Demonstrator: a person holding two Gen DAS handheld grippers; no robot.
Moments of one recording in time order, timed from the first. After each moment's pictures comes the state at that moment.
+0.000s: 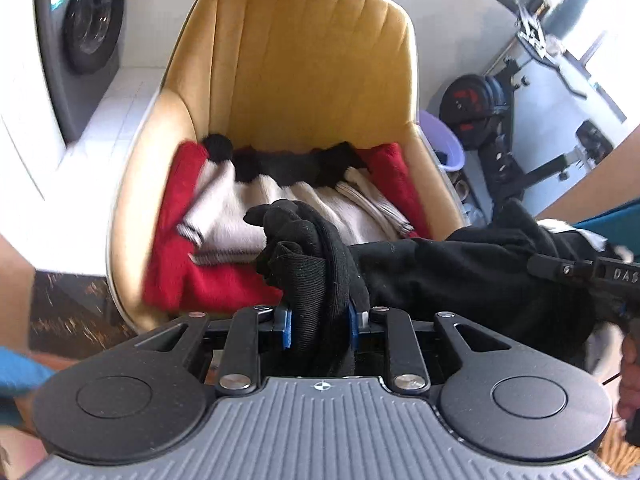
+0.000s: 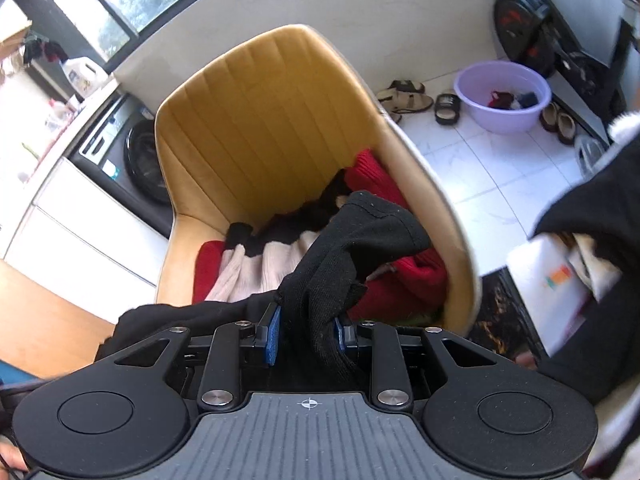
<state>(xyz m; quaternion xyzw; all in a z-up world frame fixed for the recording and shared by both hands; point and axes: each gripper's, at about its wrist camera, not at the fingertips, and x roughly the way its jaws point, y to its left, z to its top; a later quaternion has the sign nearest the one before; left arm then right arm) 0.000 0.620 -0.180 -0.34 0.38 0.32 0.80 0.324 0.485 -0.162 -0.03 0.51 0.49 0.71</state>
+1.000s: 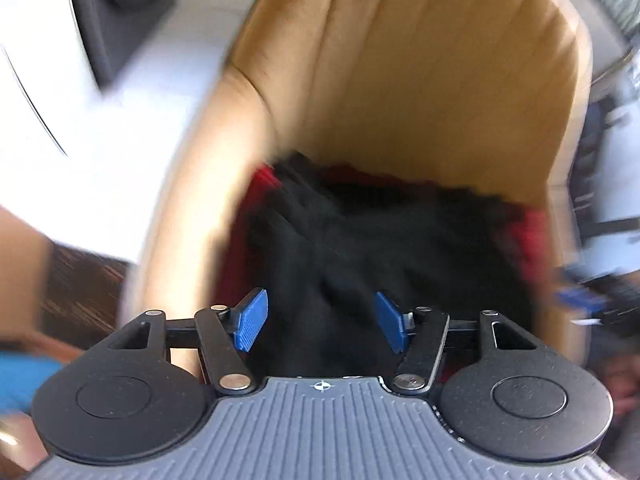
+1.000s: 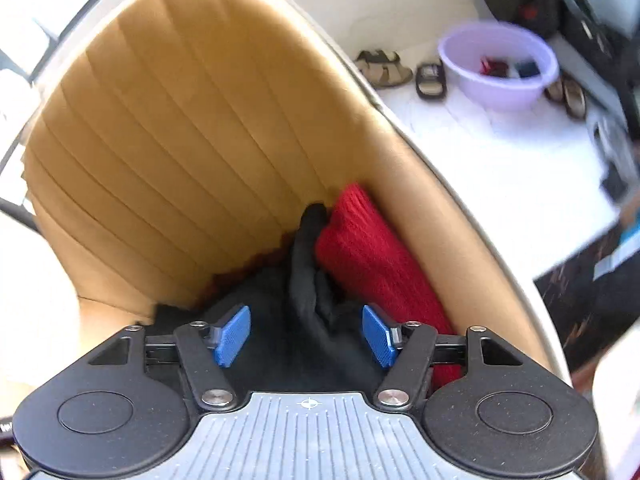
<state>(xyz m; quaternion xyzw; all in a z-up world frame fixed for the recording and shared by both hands) 0.022 0.778 -0.267 -0.48 0.39 0.33 0.71 0.447 0.674 -0.302 0.01 0.58 0.42 0.70</state>
